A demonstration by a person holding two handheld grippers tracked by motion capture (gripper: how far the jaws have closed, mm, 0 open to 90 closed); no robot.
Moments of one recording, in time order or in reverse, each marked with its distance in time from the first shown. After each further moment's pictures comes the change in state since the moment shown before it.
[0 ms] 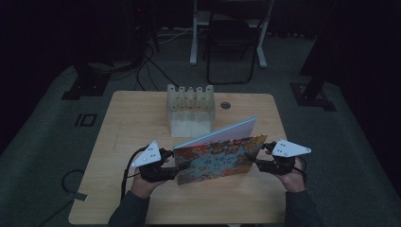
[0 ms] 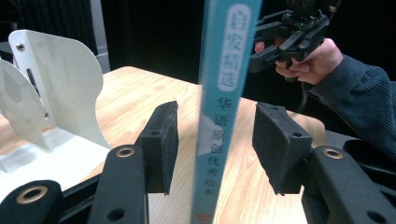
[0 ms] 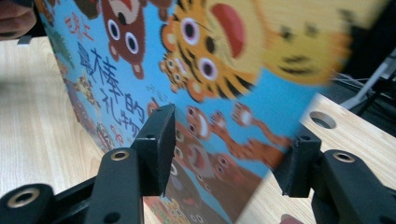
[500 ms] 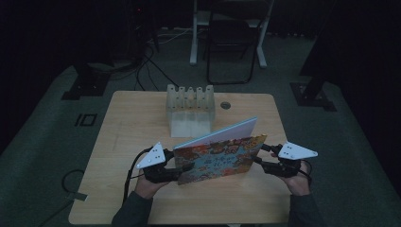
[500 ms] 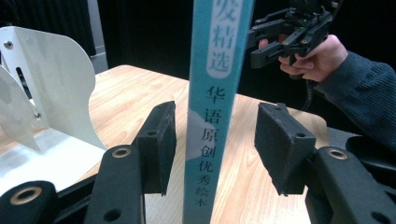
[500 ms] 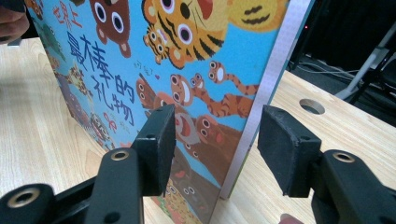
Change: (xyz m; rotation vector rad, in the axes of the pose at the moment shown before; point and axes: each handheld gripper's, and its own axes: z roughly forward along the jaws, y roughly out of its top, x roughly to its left) left arm -0.002 -0.004 0.010 0.006 -0.009 0.015; right arm -0.003 -0.013 -0.011 0.003 -0.028 0.031
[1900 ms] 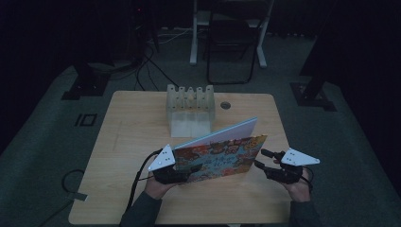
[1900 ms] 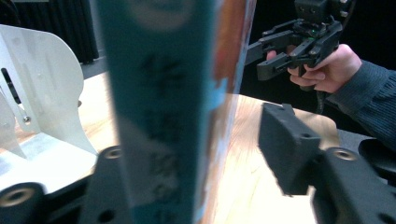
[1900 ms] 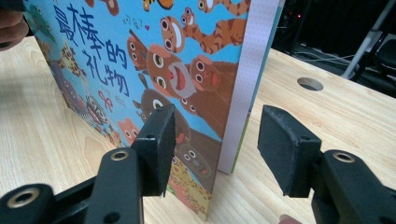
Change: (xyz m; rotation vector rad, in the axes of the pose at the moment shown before) left arm -0.007 -0.008 0.023 -0.010 0.025 0.019; right arm 0.002 -0.028 -0.005 0.006 -0.024 0.065
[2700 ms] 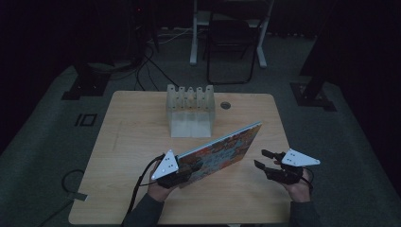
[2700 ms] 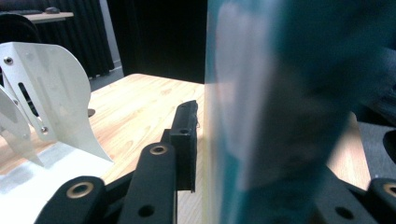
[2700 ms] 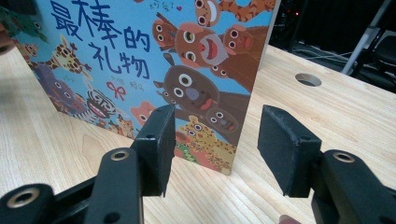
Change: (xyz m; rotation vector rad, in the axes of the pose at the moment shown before) left arm -0.012 -0.009 0.006 -0.031 0.043 0.058; right arm -0.001 -0.005 0.000 -0.001 -0.007 0.012
